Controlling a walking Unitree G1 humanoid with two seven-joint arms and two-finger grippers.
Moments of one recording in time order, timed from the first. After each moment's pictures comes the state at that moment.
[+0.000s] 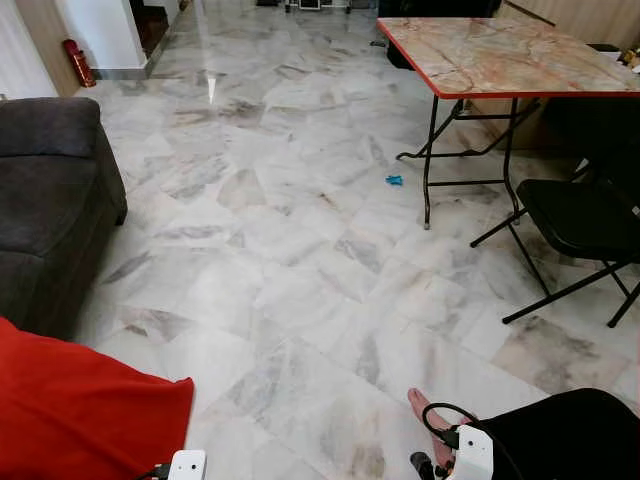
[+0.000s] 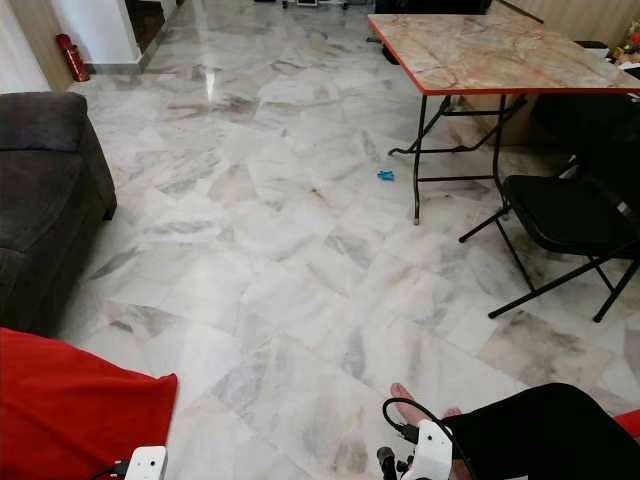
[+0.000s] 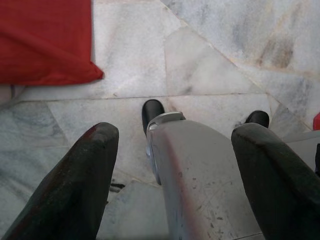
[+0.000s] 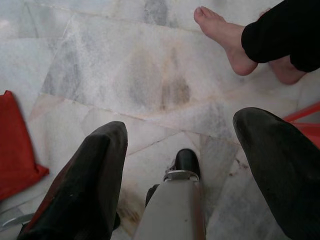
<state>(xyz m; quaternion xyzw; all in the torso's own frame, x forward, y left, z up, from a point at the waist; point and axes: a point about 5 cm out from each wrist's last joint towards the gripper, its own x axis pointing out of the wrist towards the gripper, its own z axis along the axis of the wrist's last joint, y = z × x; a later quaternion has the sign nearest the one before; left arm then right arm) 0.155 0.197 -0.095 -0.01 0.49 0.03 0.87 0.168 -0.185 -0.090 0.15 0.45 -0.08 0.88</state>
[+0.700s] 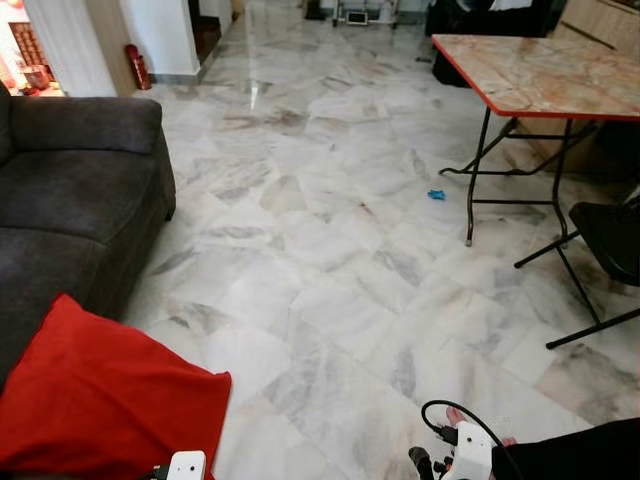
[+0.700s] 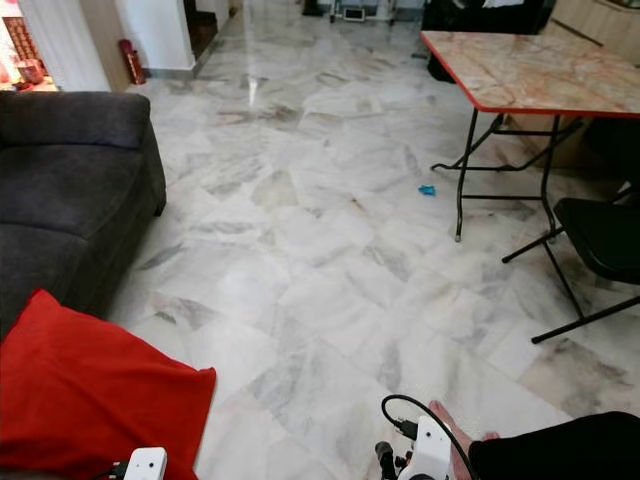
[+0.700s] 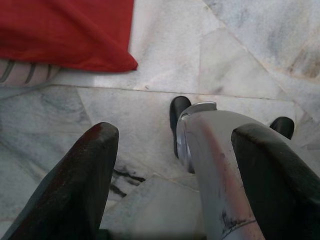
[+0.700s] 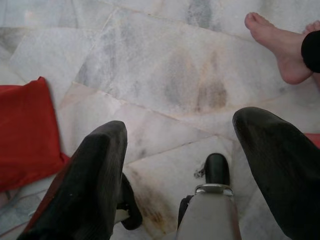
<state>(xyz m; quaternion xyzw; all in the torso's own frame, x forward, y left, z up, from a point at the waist) 0.153 0.199 -0.095 -0.01 0.50 0.03 0.87 0.173 -0.183 -0.088 0.15 0.44 -0.07 0.88</state>
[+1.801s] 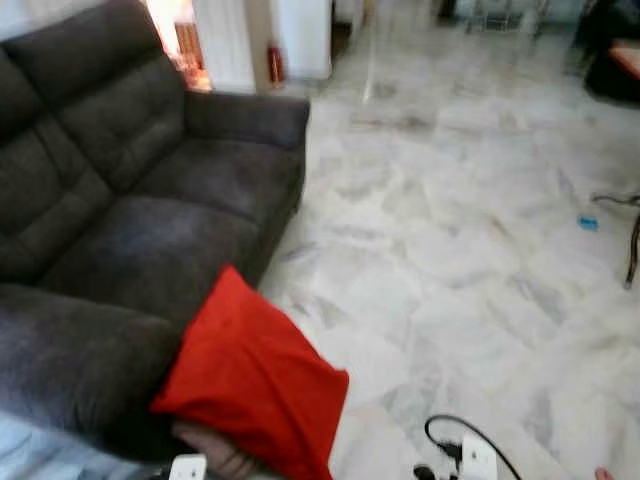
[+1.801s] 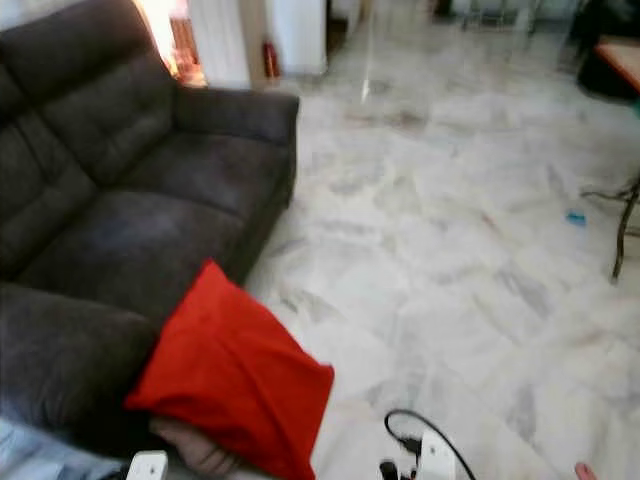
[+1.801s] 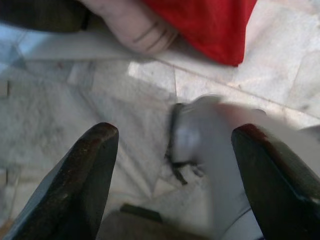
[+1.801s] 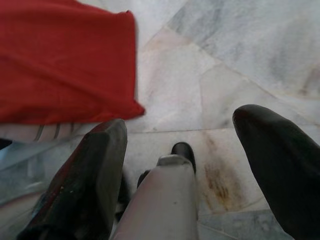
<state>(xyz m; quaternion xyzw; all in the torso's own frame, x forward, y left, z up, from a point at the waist) 0.151 0.195 -0.097 -0.01 0.50 0.02 0.86 0.152 -0.189 -0.096 0.15 0.46 -0.07 0.87</state>
